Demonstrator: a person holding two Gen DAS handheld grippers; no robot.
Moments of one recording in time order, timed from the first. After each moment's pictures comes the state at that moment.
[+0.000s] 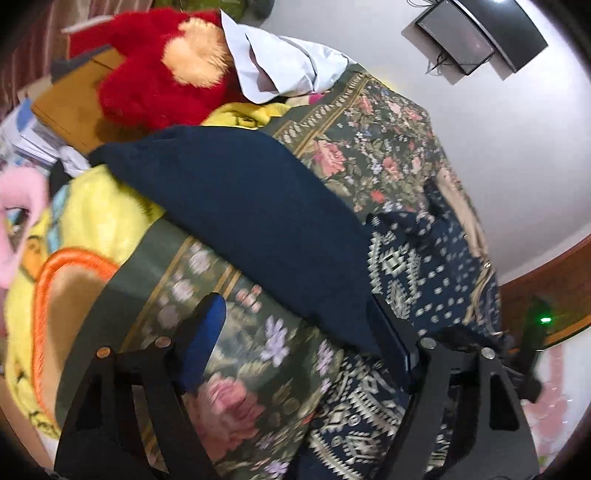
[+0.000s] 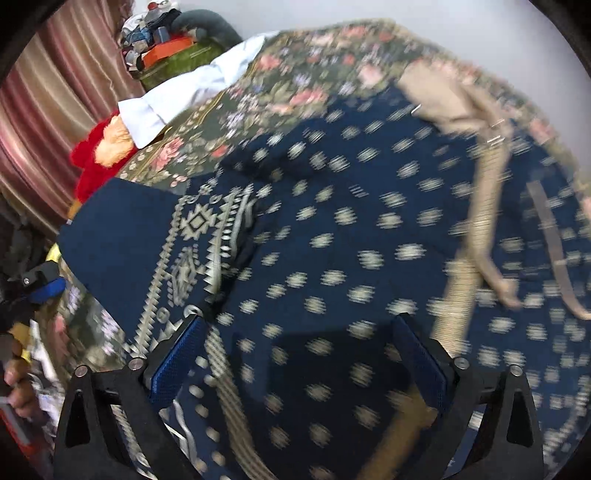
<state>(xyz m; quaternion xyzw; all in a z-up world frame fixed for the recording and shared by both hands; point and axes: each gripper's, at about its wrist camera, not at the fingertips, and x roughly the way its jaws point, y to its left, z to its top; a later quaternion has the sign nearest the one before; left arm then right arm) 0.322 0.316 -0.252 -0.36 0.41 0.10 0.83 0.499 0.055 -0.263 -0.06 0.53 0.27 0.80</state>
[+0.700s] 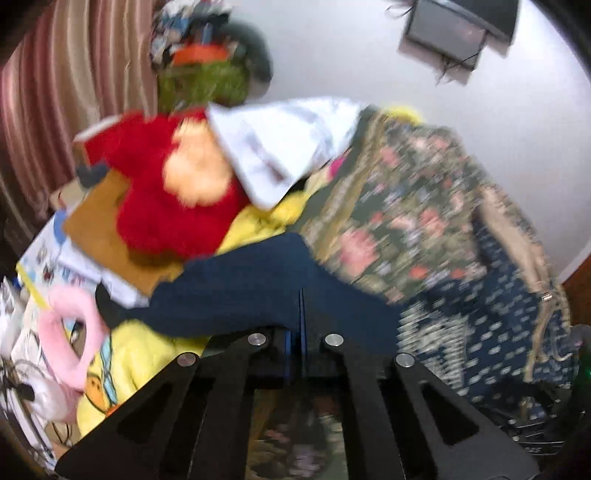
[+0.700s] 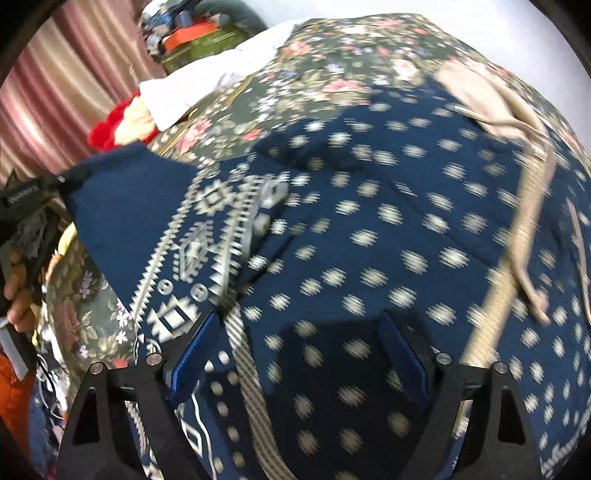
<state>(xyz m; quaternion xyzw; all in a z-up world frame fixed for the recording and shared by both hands) 0.369 0.315 -0.180 -0.19 0.36 0.21 0.89 0.494 0.057 -0.258 -0.08 0.53 0.30 0.79</state>
